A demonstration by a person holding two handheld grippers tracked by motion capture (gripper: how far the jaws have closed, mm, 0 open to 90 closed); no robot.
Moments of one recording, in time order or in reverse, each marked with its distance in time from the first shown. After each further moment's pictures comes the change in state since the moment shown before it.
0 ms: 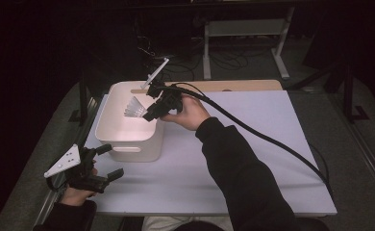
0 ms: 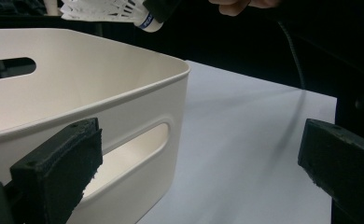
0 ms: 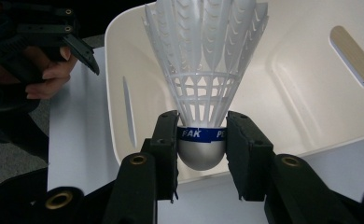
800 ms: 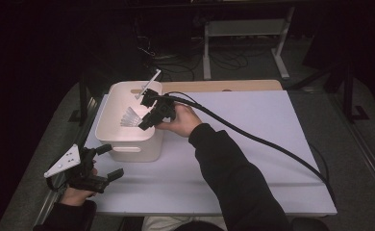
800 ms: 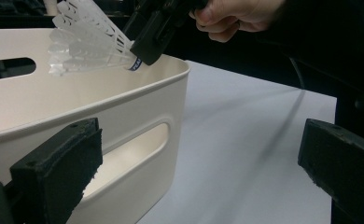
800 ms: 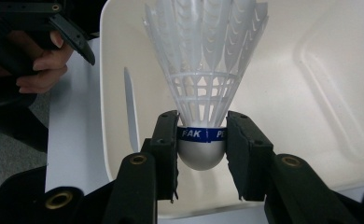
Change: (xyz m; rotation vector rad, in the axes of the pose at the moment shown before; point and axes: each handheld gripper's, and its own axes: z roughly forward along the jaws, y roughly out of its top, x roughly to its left) left arm 0.000 0.000 0.000 0.001 -0.001 0.000; right arm 0.000 -0.006 0.038 0.037 0.054 0.003
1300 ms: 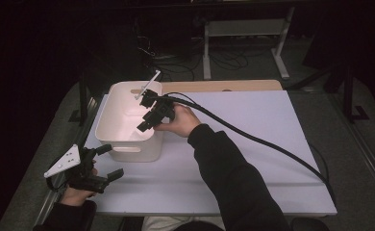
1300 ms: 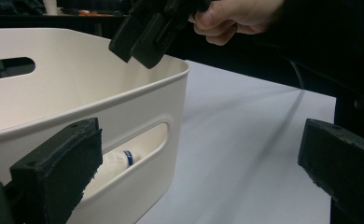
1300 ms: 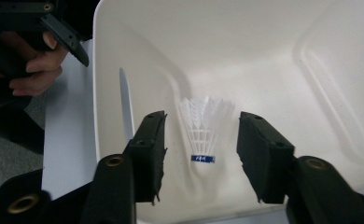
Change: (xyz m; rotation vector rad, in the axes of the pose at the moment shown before) left arm 0.000 0.000 0.000 0.000 -0.002 -0.002; right arm -0.001 0.000 0.004 -0.004 -0.005 0.017
